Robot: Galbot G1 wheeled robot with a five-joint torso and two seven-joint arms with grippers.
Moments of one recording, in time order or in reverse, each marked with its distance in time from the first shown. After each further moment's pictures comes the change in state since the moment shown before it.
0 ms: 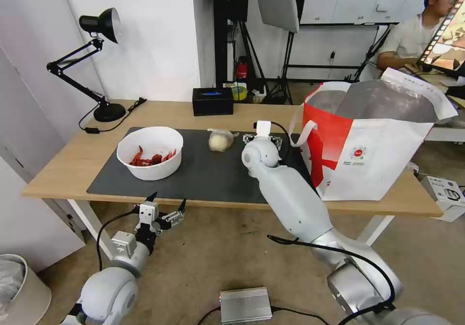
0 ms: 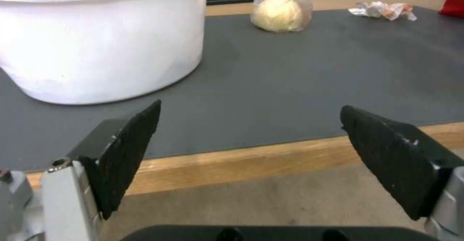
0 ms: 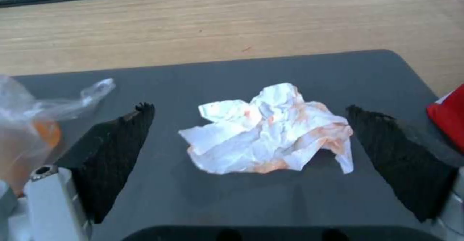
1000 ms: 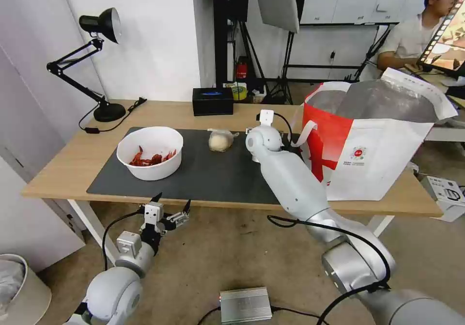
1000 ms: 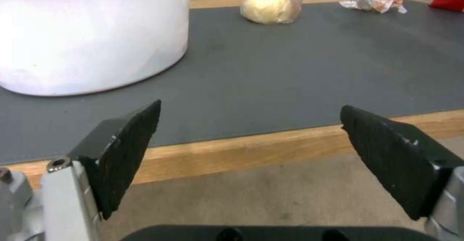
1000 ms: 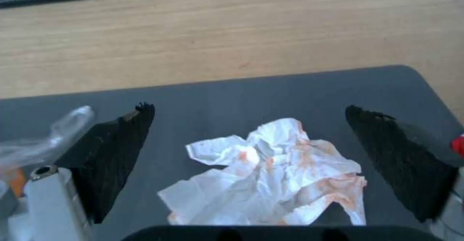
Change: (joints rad) left arm -0.006 0.000 0.026 0.006 0.005 0.006 -0.003; right arm 0.111 0.029 0.042 -0.185 -0.005 -0.026 -0.093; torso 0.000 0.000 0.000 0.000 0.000
